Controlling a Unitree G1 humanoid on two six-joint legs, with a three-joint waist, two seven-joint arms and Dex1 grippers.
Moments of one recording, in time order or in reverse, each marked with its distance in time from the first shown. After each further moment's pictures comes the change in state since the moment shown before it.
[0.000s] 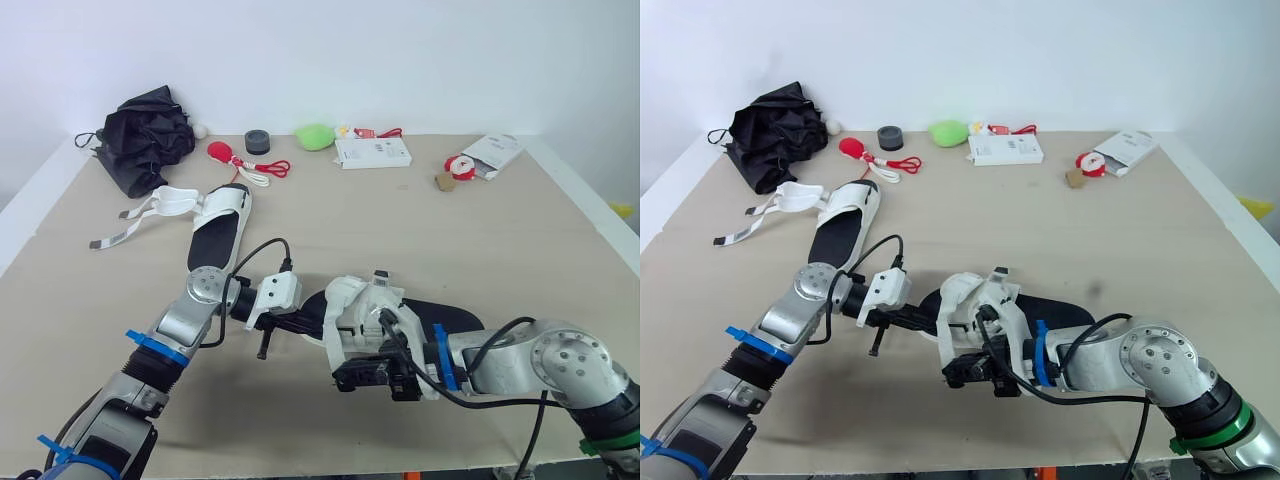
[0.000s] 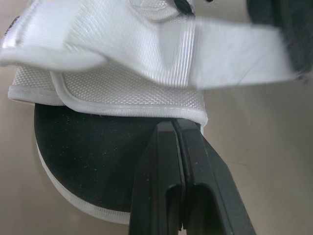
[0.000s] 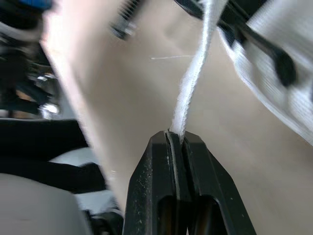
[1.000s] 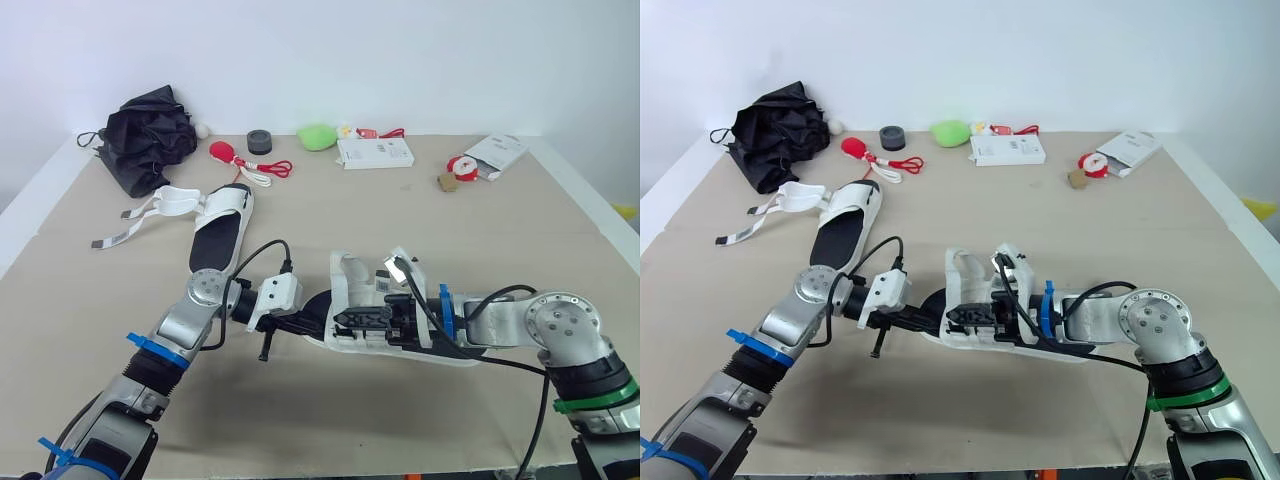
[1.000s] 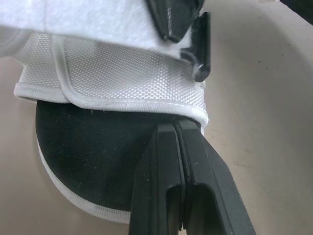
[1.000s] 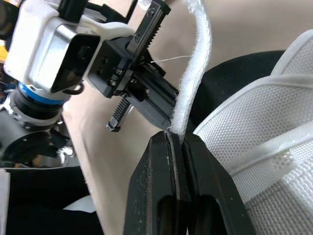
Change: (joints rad) left arm 0.012 -0.005 0.000 -0.002 -0.007 -0.007 0.012; right arm -0.128 0.116 -0.075 0.261 -0.072 0.086 0.025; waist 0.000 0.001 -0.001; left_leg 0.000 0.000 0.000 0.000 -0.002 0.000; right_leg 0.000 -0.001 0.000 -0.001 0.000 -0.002
